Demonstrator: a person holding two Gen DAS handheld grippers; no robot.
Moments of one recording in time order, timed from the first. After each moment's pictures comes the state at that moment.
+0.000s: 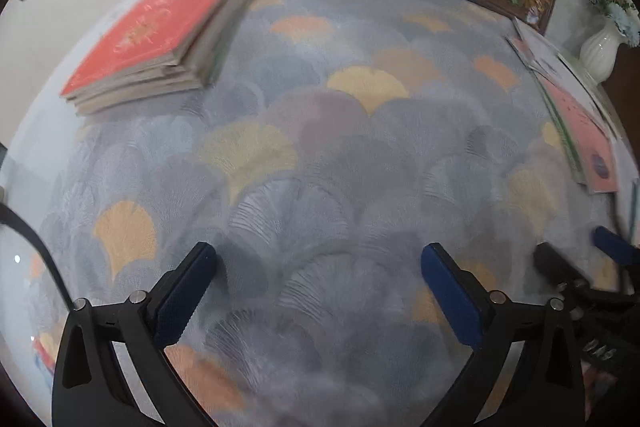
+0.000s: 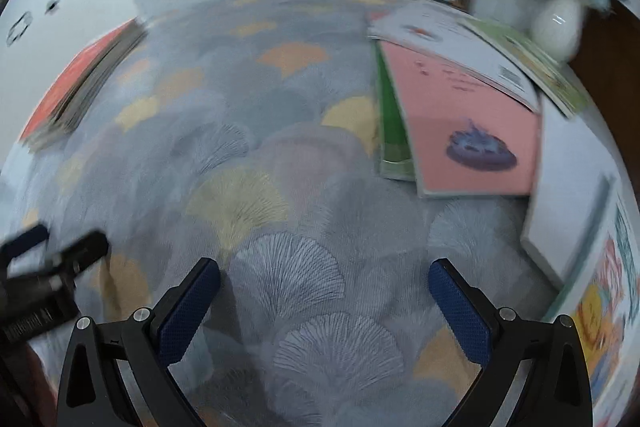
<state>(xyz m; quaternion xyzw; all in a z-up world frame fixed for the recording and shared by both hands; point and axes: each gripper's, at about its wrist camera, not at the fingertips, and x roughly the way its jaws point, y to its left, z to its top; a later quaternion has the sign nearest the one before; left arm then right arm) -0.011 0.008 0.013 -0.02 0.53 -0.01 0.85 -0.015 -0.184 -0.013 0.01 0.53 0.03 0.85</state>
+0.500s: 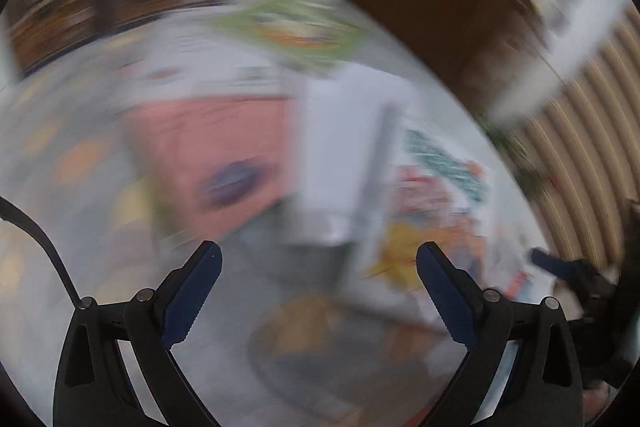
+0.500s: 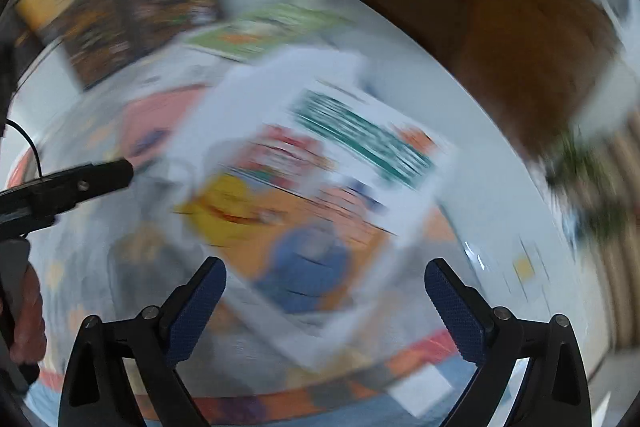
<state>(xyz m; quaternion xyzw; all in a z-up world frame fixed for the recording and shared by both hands) -0.016 -0.264 0.065 0.08 0.51 -0.41 0.75 -0.165 -0.393 0.038 0.16 0.52 -0.20 0.82</state>
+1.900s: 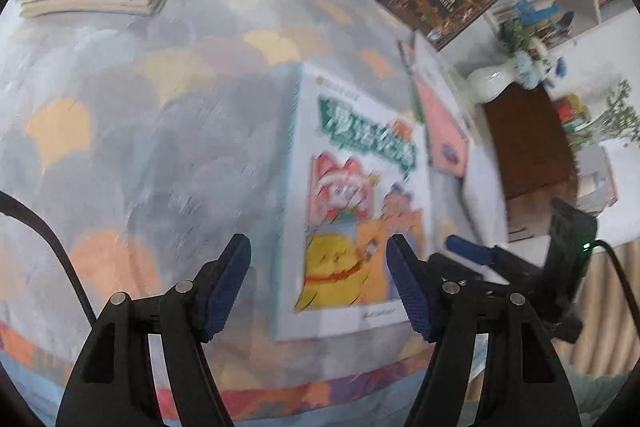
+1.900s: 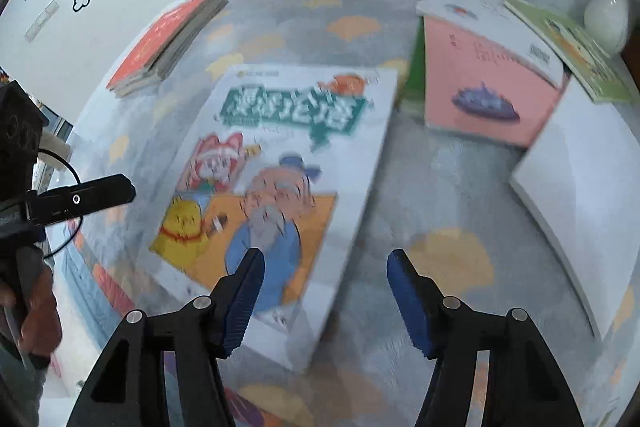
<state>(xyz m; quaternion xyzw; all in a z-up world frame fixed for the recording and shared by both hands) -0.062 0.023 0.029 -0.22 0.57 -0.19 0.77 -0.092 -0.217 0.029 0.03 0.58 0.17 0.80</state>
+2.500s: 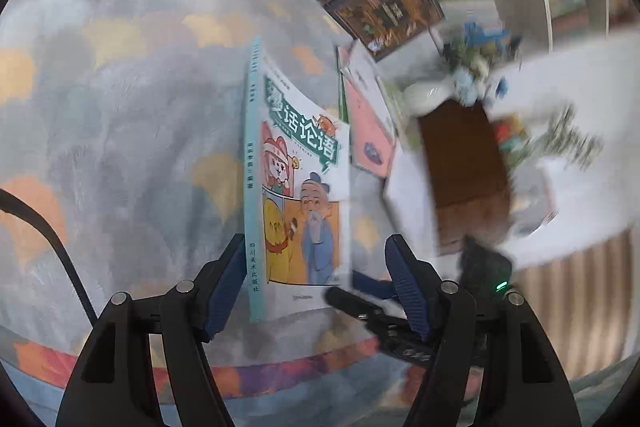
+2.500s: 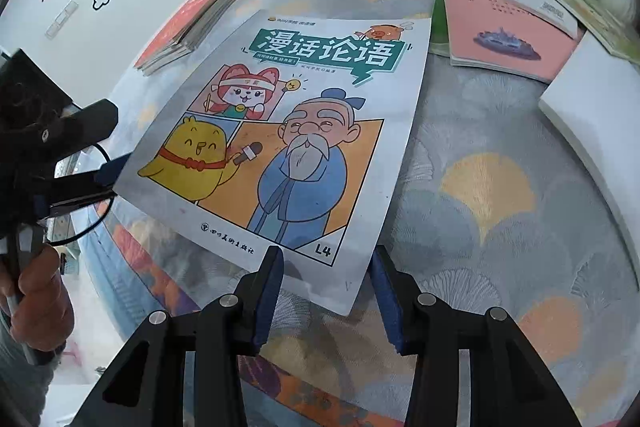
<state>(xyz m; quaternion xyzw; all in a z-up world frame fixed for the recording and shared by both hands) -0.078 0.013 0.044 -0.30 0.52 -0.27 0.76 -0.116 -0.216 0.010 0.07 0.58 0.21 0.79</state>
